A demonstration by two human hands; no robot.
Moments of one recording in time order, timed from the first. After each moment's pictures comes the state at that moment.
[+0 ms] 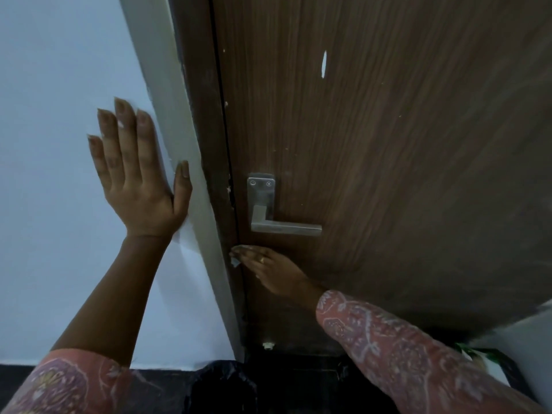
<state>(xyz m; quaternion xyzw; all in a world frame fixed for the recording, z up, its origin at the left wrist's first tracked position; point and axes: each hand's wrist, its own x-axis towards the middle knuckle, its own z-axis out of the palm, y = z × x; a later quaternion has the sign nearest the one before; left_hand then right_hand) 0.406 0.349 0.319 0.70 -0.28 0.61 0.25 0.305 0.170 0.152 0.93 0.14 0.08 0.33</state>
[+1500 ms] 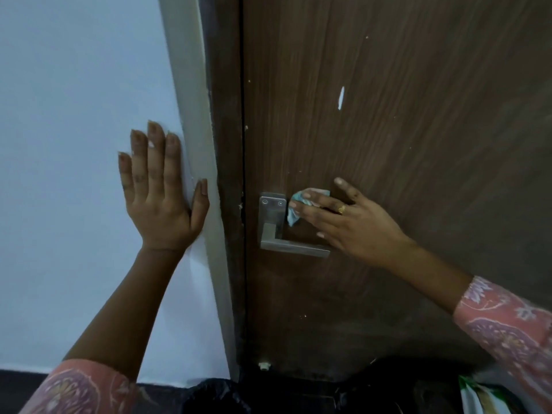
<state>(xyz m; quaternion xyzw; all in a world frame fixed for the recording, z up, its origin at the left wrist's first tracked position) 0.410 0.350 0.317 0.70 -0.29 0.61 0.23 0.264 0.084 0.324 0.86 0.17 0.21 0.42</state>
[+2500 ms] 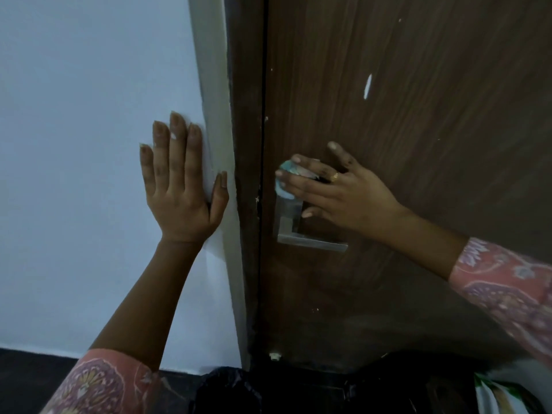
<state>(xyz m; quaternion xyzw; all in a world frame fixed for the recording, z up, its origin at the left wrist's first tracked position) 0.411 0.350 0.315 0.70 -0.29 0.61 0.24 0.305 0.106 0.347 0.80 0.18 0.29 0.50</state>
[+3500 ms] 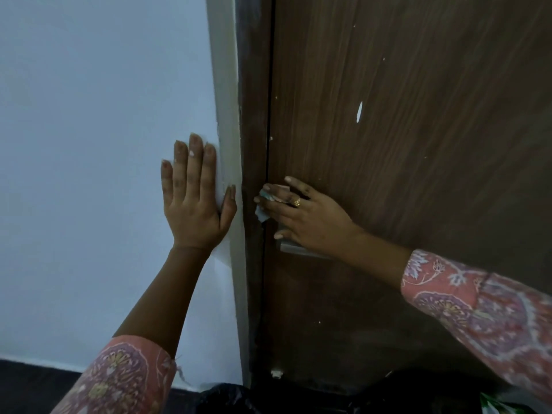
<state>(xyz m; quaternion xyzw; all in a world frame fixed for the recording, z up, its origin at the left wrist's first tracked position) 0.410 0.353 0.316 0.72 -0.30 0.59 0.21 0.324 0.157 0.332 0.87 0.19 0.23 0.40</state>
